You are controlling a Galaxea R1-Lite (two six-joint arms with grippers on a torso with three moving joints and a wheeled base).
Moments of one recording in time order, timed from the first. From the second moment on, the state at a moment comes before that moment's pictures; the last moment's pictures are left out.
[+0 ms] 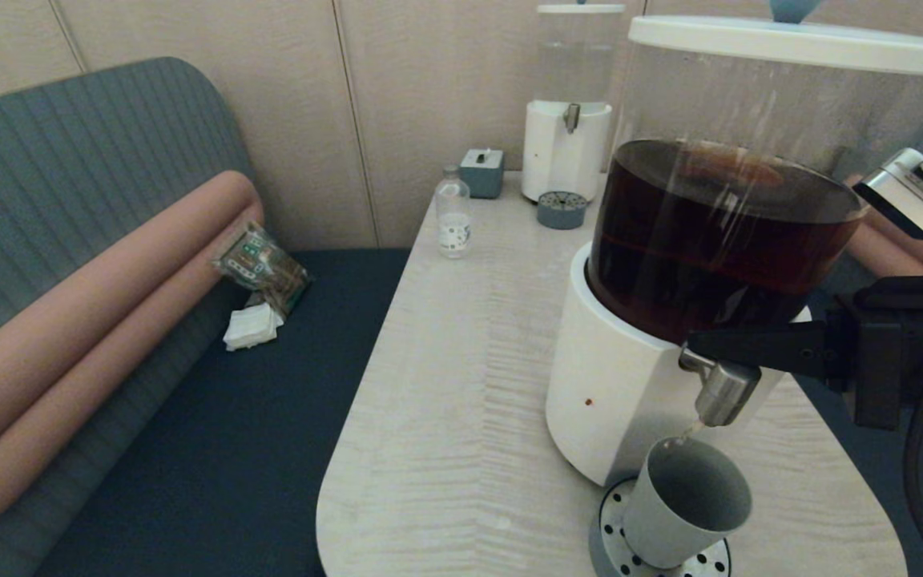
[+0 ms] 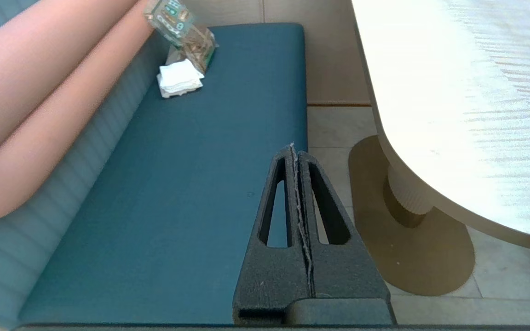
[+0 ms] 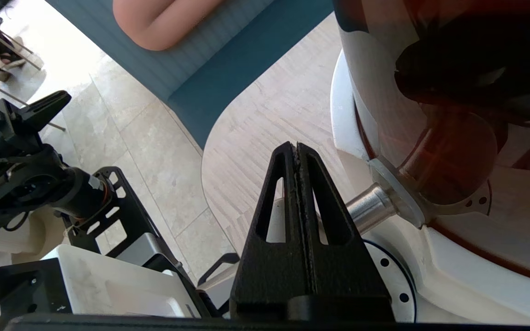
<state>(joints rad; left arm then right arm) 0.01 0.00 0.00 0.00 0.00 0.02 0.40 1.30 -0.95 0.00 0.54 0.13</state>
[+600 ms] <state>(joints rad) 0.01 0.00 0.00 0.00 0.00 0.02 0.33 1.27 -0.94 -0.06 0.54 0.14</state>
